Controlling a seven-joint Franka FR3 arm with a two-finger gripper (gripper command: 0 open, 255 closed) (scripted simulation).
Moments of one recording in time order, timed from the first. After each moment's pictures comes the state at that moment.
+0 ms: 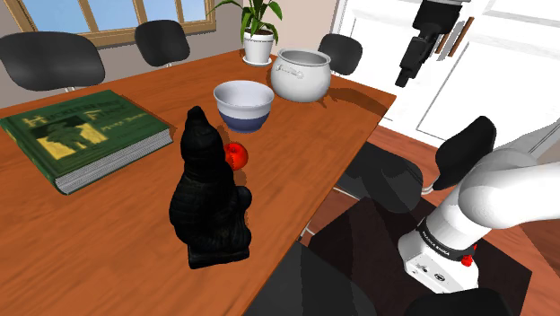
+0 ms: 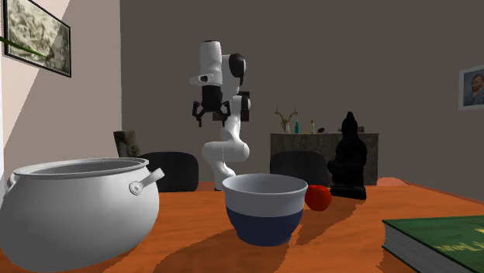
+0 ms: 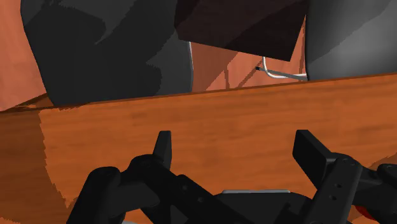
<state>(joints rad) 0.02 -0.83 0.02 -2.30 0.02 1.46 -0.16</state>
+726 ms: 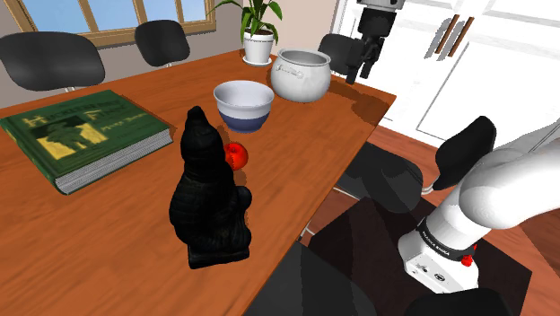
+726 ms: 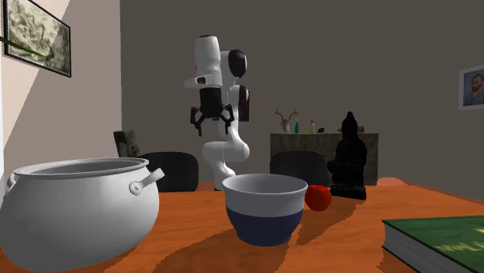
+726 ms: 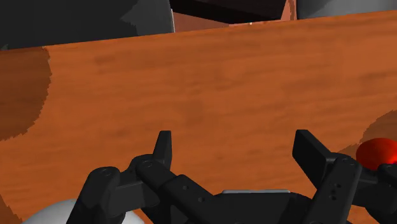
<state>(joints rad) 0.04 -0.50 0.05 -2.16 0.09 1.62 -0.11</state>
